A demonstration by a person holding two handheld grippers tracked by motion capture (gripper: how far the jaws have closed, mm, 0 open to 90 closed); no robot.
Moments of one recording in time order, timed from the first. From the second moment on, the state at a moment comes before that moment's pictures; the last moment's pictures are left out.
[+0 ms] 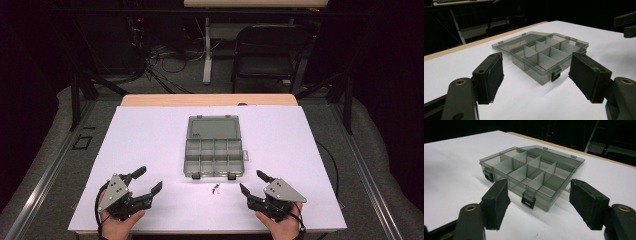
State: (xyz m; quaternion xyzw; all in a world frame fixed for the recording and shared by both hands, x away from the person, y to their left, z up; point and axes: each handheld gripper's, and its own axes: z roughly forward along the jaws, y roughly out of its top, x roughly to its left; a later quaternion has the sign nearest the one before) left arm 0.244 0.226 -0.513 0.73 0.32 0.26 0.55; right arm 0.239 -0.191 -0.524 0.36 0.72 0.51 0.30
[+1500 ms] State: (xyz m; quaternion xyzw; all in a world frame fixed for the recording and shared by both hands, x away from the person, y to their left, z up) left arm 0.248 0.223 -0.518 0.74 0.31 0.25 0.54; right arm 0.274 -0.117 -0.556 0.37 0.81 0.42 0.18
